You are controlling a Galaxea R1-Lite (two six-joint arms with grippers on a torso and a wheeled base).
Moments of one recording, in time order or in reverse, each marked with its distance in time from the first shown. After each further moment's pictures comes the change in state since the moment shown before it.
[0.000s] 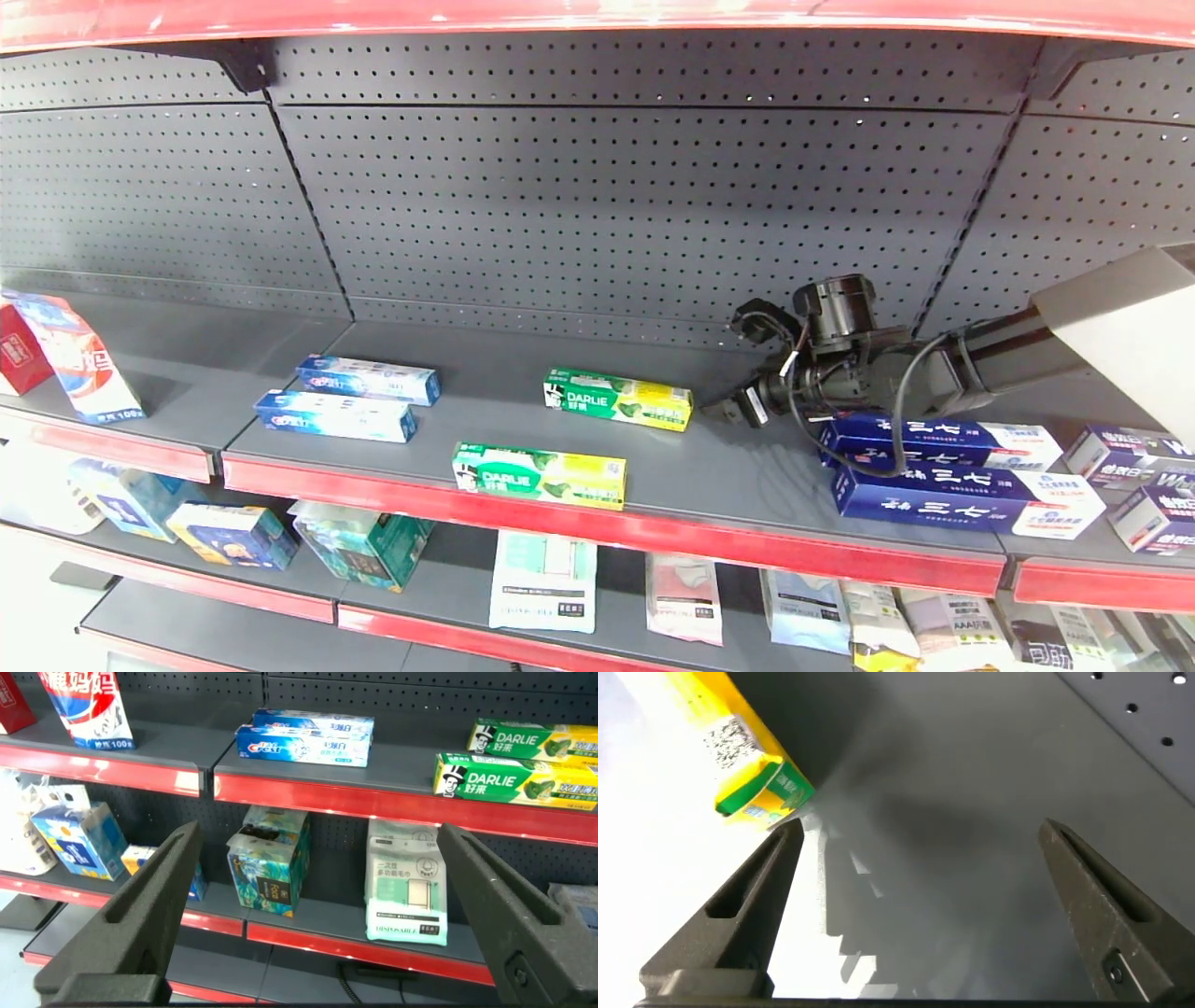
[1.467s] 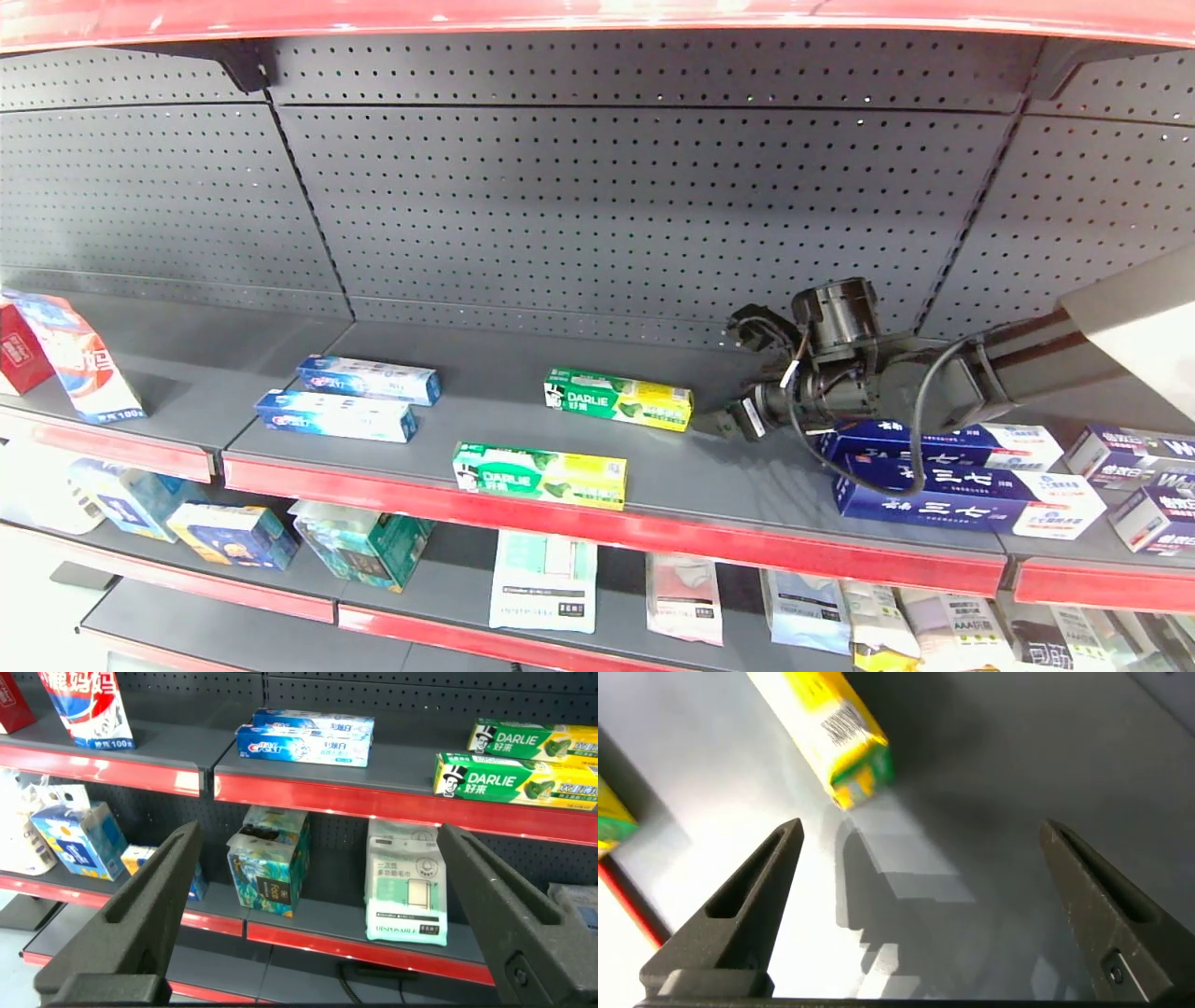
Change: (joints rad) left arm 0.000 0.000 0.000 0.000 0.000 0.000; right arm 0.043 -0.067 0.086 0.000 0.042 0.037
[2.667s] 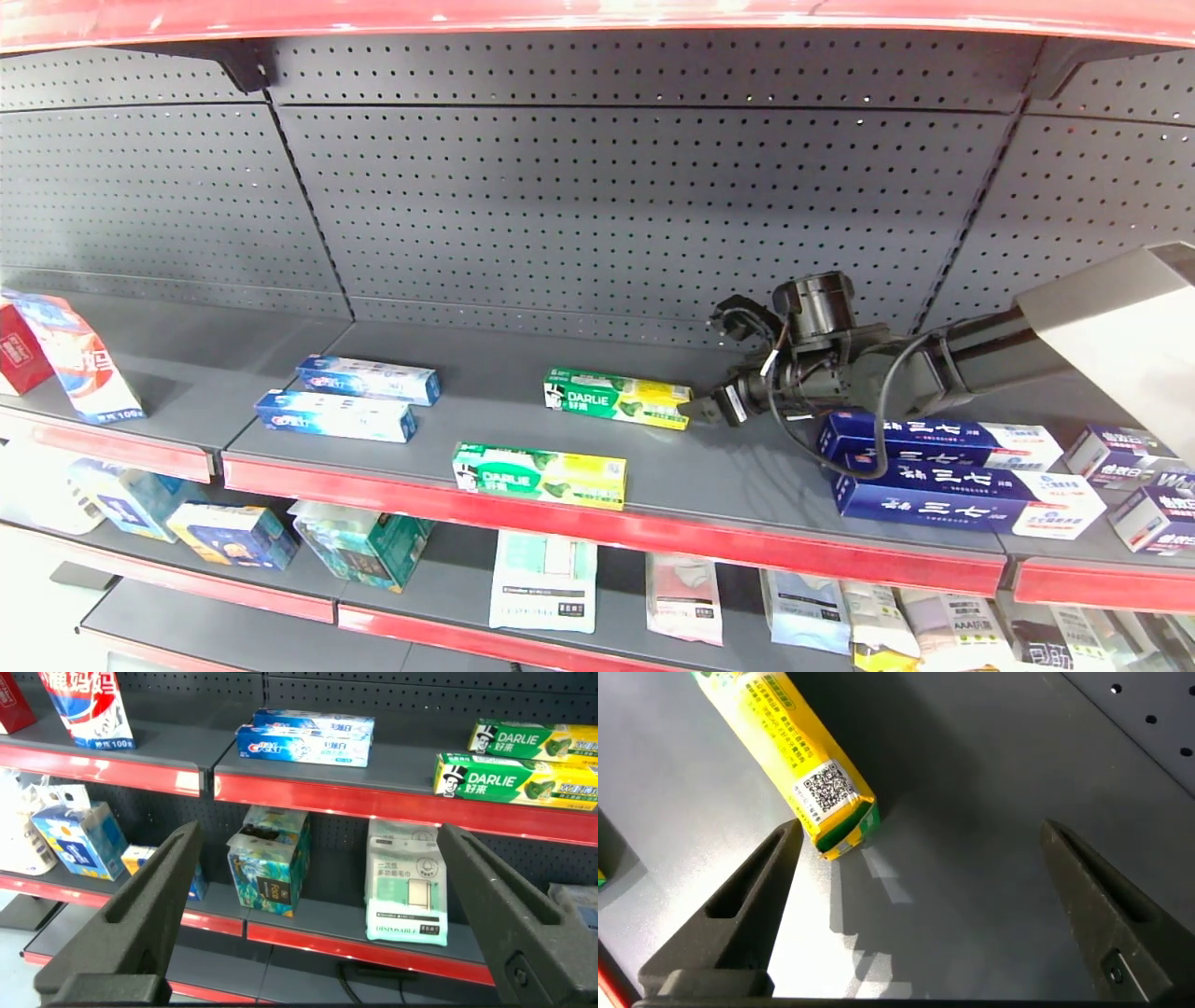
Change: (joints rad) left arm 0.000 0.000 0.000 0.000 0.000 0.000; right arm 0.007 0.075 -0.113 0.000 -0.017 0.002
